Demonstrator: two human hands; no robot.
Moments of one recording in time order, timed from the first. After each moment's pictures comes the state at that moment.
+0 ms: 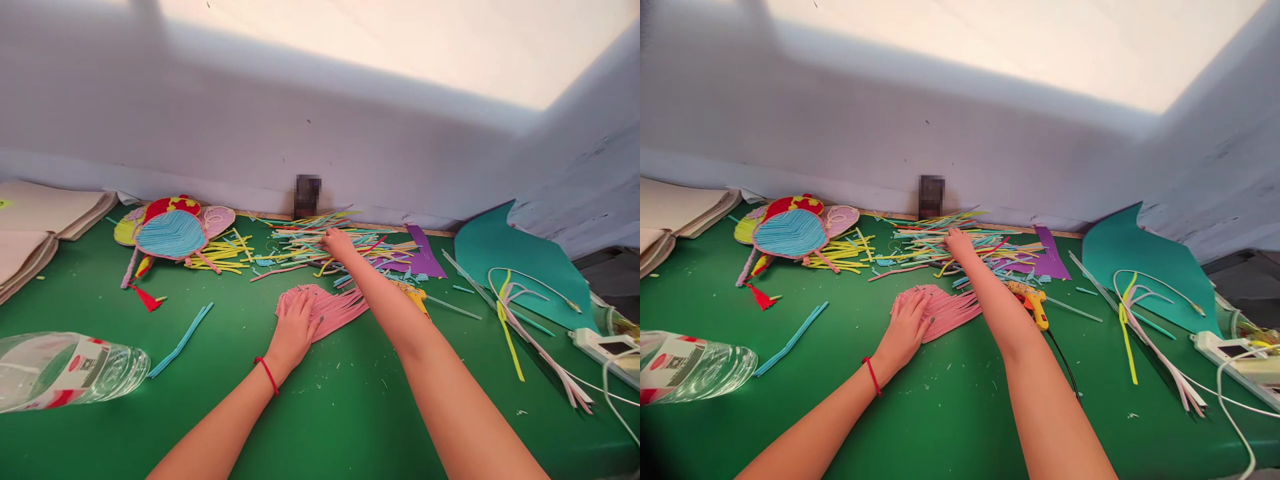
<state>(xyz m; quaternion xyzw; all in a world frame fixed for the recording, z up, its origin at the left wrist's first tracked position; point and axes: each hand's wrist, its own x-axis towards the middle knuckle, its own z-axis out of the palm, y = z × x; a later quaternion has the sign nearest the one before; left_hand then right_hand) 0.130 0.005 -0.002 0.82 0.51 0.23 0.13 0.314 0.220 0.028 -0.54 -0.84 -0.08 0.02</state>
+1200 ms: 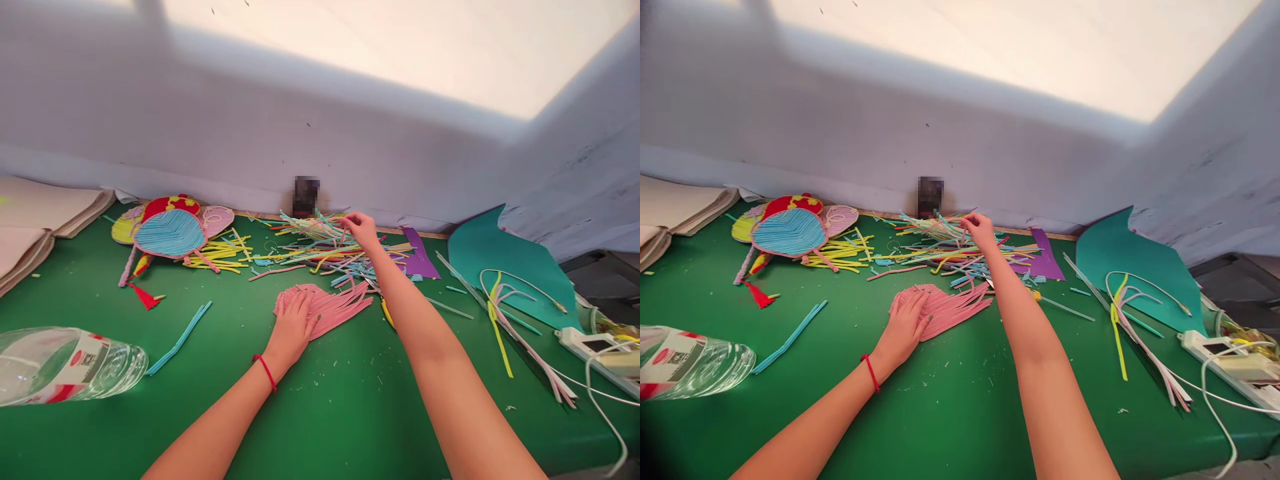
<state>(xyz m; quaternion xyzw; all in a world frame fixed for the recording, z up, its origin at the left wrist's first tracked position) 0.131 0.004 0.002 0.81 0.51 0.24 0.16 0.359 0.220 0.069 -0.51 -0.67 0.22 0.50</state>
